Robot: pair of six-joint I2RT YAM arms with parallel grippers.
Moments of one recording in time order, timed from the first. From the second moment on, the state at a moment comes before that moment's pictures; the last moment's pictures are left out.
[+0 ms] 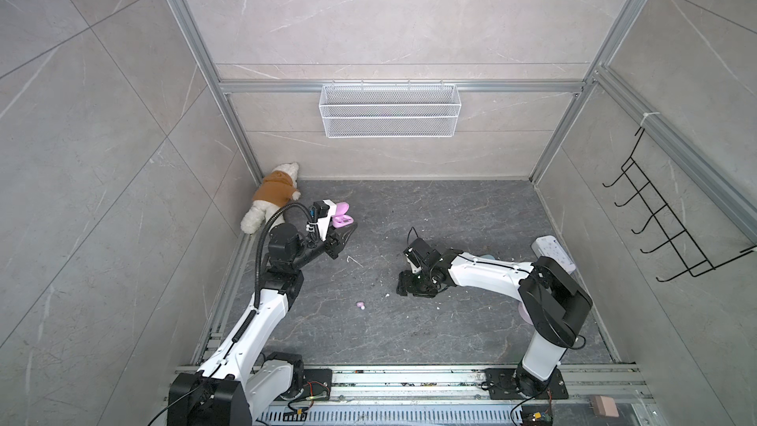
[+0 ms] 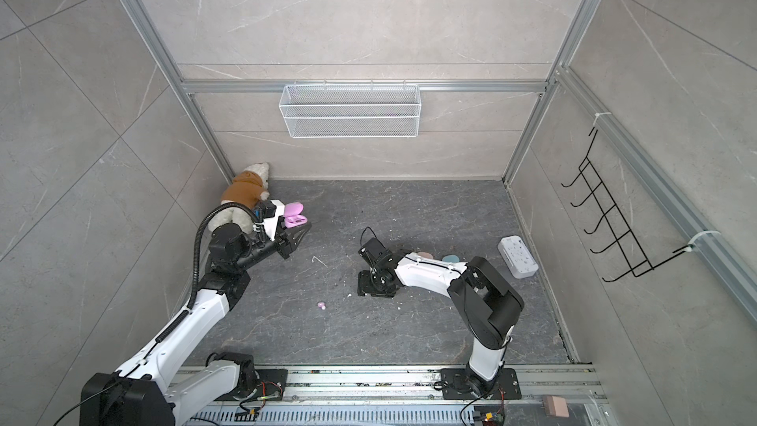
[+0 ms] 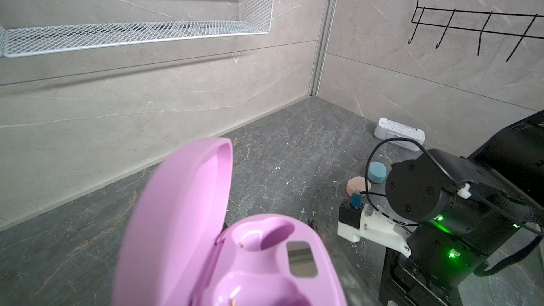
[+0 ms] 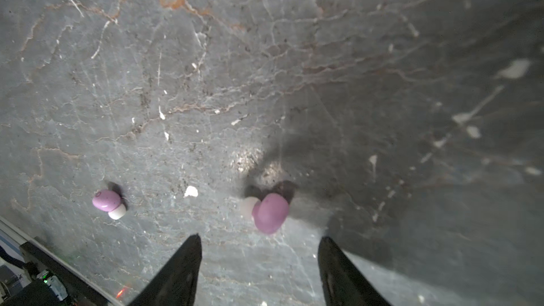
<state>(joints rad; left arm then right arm) -0.17 1.04 0.66 0.28 0.66 0.03 0.80 1.80 1.07 -0.46 -0.21 0.76</state>
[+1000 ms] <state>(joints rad) -0.17 1.04 0.66 0.28 0.66 0.03 0.87 1.84 1.16 -0.43 -0.17 0.82</state>
